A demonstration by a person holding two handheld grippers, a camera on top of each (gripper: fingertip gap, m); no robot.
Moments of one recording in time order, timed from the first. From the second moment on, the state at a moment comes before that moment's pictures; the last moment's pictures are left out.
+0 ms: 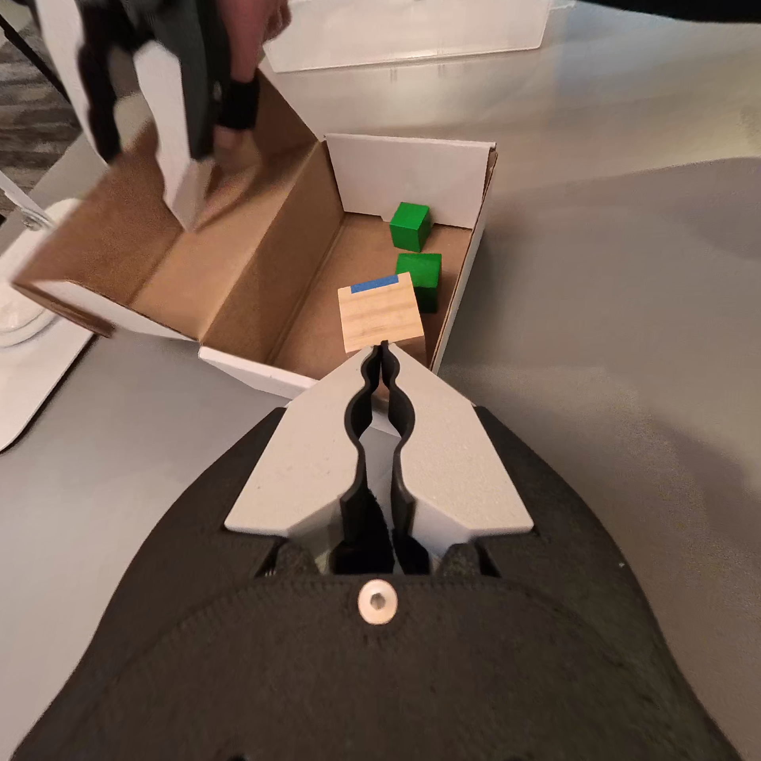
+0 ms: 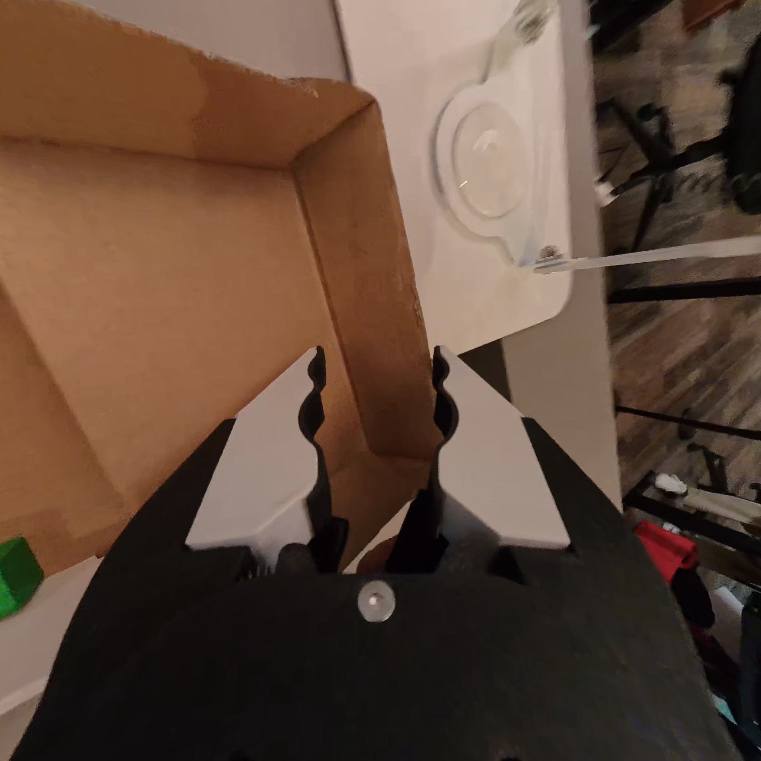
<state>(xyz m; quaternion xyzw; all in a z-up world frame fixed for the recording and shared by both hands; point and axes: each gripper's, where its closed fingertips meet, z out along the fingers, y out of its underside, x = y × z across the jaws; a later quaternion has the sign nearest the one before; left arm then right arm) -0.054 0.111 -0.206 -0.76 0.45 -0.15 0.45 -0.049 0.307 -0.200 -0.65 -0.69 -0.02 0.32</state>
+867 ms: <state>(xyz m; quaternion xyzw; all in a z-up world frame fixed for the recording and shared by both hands) -0.084 0.125 -0.154 -0.78 0.34 -0.15 0.49 0.019 0.194 -0.202 -0.75 -0.55 0.13 0.35</state>
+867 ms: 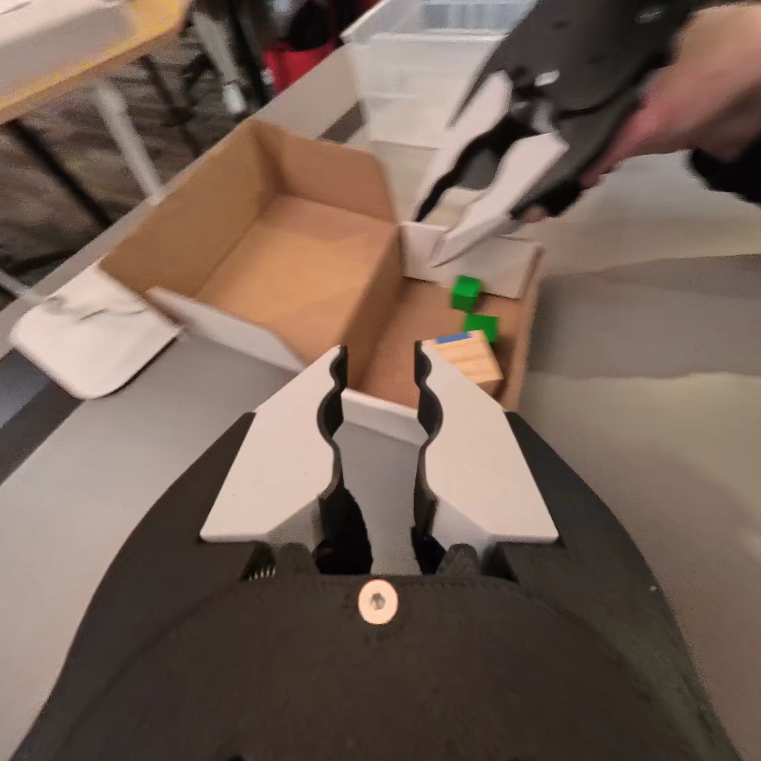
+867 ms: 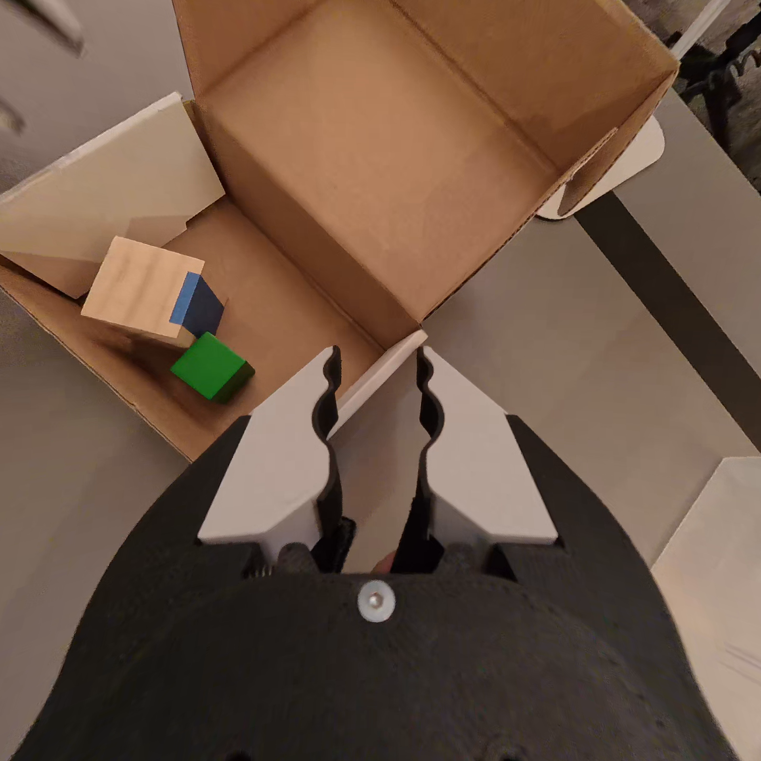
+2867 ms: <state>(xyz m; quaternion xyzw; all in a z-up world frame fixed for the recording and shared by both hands) -0.099 0.169 -0.213 -0.85 0.34 -0.15 0.38 0.064 0.188 -0.060 -0.77 -0.51 0.14 0.37</state>
